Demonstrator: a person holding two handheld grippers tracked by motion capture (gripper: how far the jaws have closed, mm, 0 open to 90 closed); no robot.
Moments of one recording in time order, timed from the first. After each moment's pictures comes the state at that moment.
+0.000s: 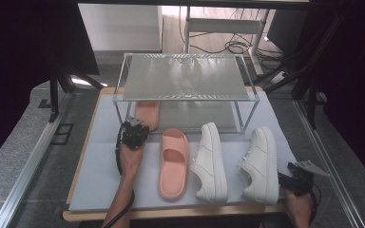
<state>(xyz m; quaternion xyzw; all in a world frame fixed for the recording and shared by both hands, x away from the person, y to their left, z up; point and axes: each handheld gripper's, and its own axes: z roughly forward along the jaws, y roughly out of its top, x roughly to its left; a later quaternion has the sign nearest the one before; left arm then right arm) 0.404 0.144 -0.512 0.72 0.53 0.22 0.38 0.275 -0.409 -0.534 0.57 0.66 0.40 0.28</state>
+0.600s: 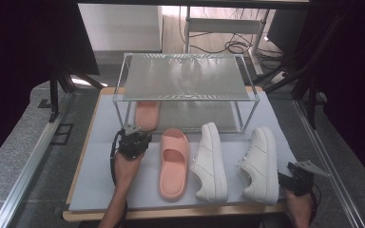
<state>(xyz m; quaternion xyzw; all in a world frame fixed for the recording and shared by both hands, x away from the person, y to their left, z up) 0.343 0.144 -0.486 0.74 0.50 0.19 0.42 0.275 -0.409 -0.534 0.58 0.66 0.40 0.28</state>
